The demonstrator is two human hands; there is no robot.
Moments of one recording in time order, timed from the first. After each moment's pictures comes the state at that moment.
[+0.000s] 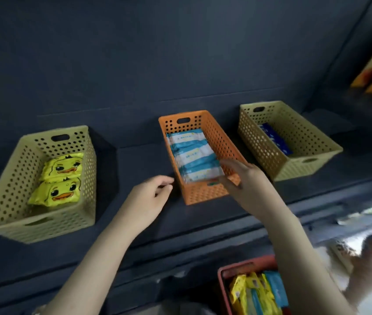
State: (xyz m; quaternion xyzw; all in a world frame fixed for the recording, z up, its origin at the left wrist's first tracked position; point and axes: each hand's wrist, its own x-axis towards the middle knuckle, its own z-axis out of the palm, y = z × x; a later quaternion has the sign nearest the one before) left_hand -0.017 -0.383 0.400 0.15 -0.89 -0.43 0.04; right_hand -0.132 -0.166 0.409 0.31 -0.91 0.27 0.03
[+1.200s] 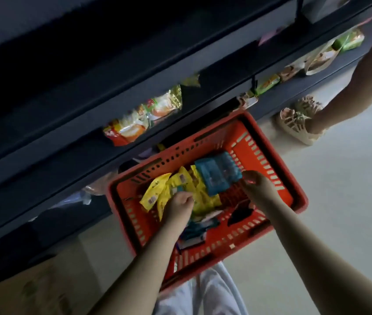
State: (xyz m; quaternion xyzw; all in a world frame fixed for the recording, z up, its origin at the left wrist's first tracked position) left_hand -0.029 0.013 -0.037 0.33 -0.74 -0.51 -0.29; right_hand -0.093 0.213 -0.031 -0.19 -0.87 0.34 -0.29
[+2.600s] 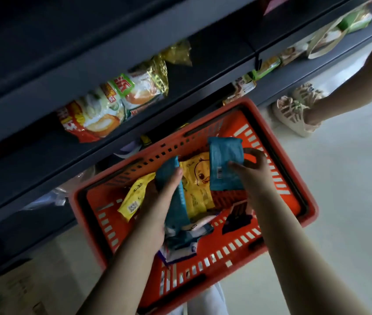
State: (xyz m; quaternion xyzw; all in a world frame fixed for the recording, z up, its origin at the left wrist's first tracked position) left_hand -0.065 0.008 -0.030 0.45 -0.55 -0.66 -0.24; right_hand -0.131 0.192 -0.067 -0.37 -0.68 0.60 -0.19
